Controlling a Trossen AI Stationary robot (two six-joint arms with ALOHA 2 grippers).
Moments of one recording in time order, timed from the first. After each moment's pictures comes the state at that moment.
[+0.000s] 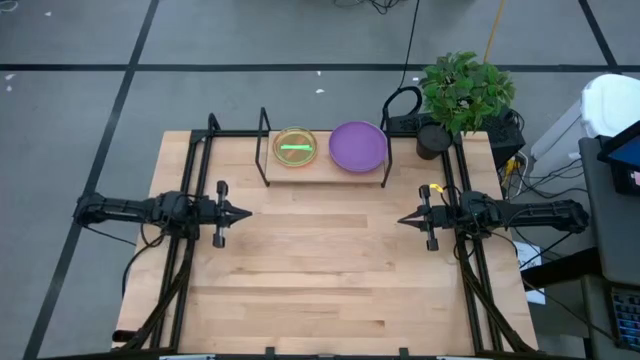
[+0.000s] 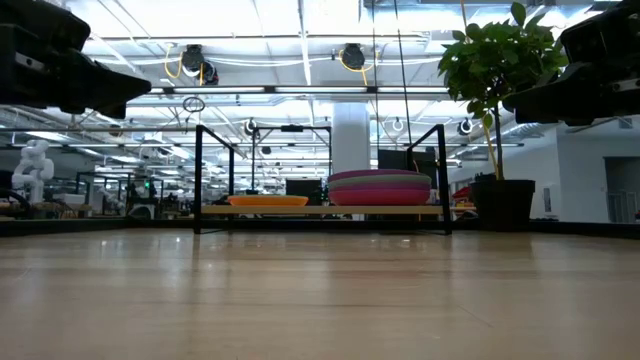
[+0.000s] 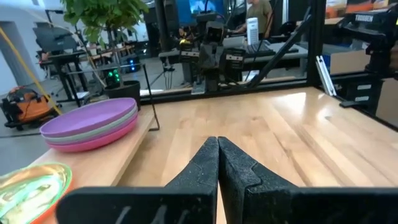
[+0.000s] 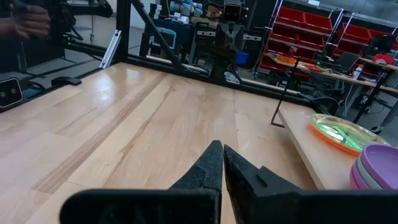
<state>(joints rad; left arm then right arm) -0.09 0.06 0.01 0.05 -0.09 0.14 0.01 0.12 0.02 -0.01 -0.08 -0.22</state>
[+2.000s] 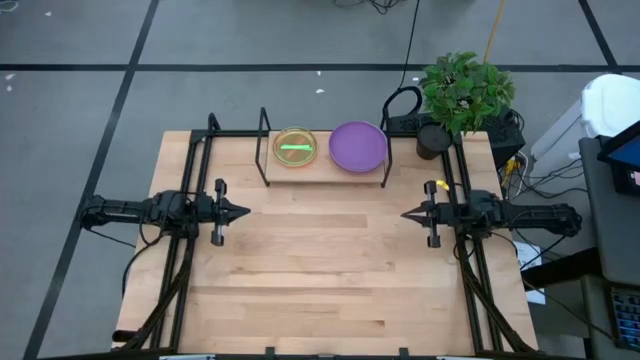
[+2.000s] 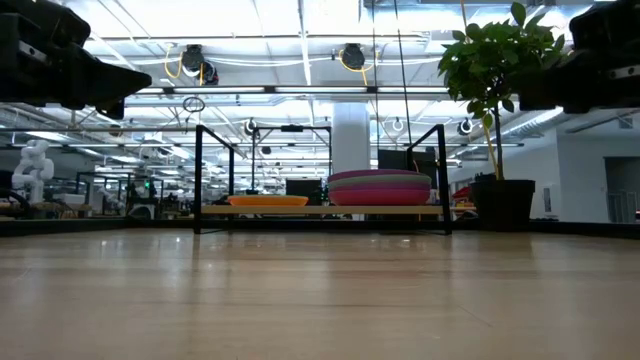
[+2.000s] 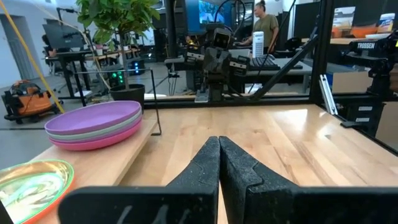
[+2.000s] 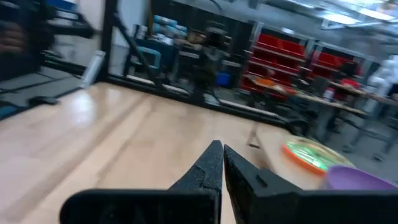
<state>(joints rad) -0.07 0.01 0.01 0.02 -0.09 0.06 0.00 0.00 0.02 -0.02 -0.04 -0.25</state>
